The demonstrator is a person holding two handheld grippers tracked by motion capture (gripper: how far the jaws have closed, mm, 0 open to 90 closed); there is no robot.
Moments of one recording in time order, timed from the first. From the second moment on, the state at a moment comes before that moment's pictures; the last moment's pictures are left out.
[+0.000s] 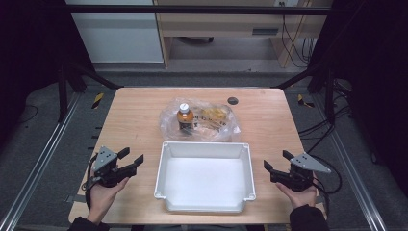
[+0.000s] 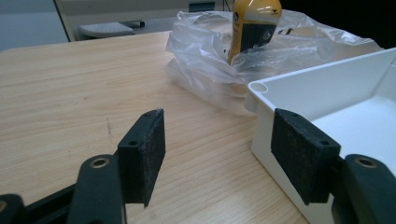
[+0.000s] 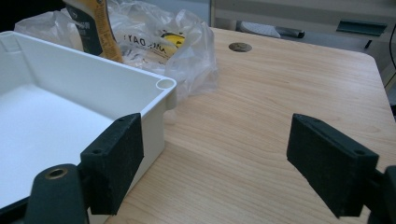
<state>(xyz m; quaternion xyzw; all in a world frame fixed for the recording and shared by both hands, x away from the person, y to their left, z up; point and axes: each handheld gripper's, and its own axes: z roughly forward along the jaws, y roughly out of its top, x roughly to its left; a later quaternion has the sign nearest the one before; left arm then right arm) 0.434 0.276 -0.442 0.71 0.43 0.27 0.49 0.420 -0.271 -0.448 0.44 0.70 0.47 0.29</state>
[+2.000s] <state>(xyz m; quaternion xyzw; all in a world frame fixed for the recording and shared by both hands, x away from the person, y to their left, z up) 0.456 0.226 -0.408 0.72 0.40 0.23 0.51 0.419 -0.271 -0.448 0.44 0.70 0.47 0.29</state>
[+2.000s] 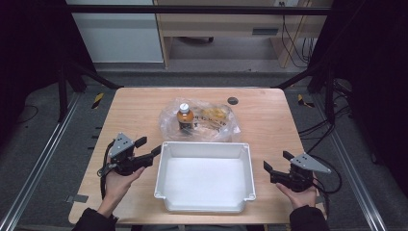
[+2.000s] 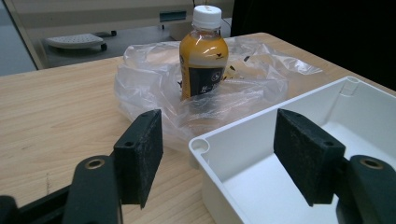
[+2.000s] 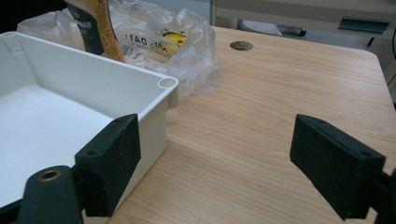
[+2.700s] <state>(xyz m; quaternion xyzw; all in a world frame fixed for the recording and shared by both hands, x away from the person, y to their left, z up) 0.471 0.206 -0.401 0.73 0.39 0.24 0.51 0.419 -0.270 -0.448 0.44 0.70 0.48 0.29</state>
